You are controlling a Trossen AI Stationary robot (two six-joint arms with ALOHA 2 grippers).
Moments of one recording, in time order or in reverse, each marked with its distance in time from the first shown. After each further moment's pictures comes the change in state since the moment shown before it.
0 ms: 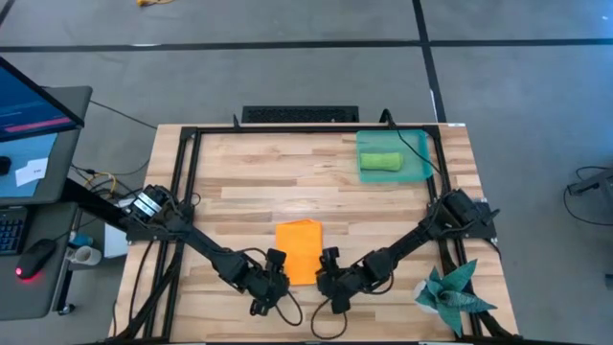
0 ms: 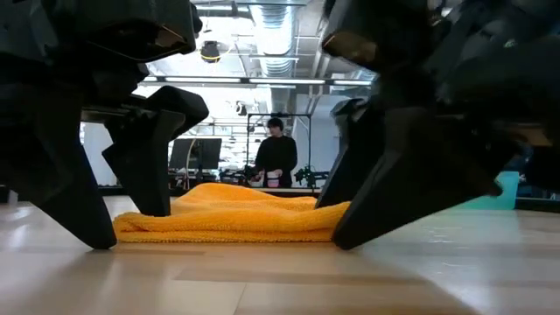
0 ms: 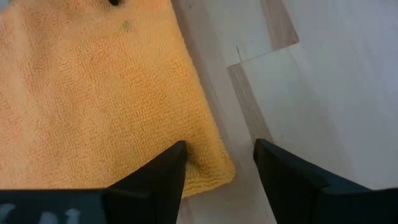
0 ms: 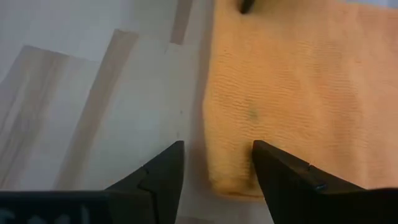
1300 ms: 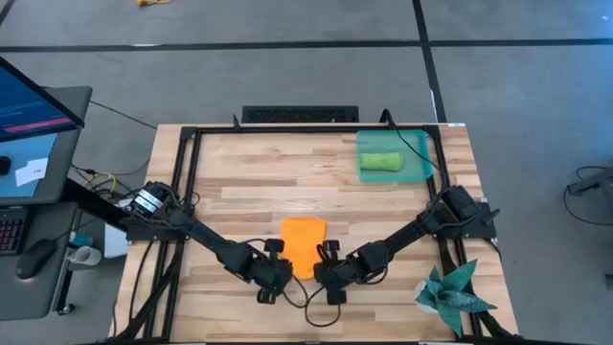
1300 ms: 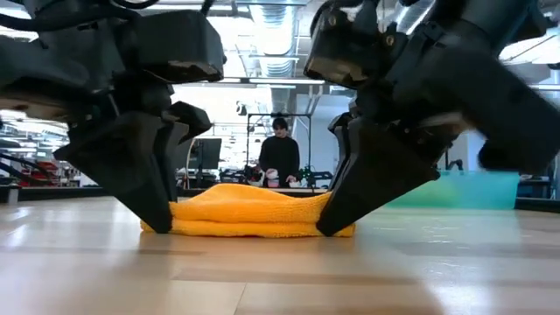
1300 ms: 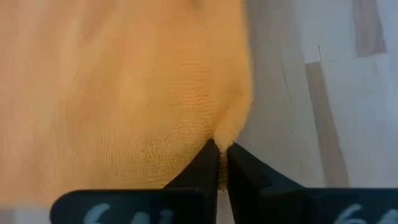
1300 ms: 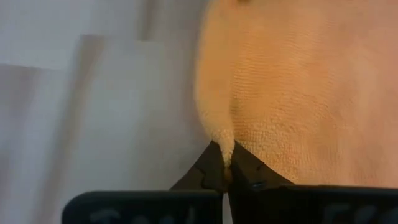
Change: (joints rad) left arm 0.069 -0.020 -0.006 -0.077 0.025 -0.136; right arm -0.054 -0.008 0.017 -0.092 -0.093 0.110
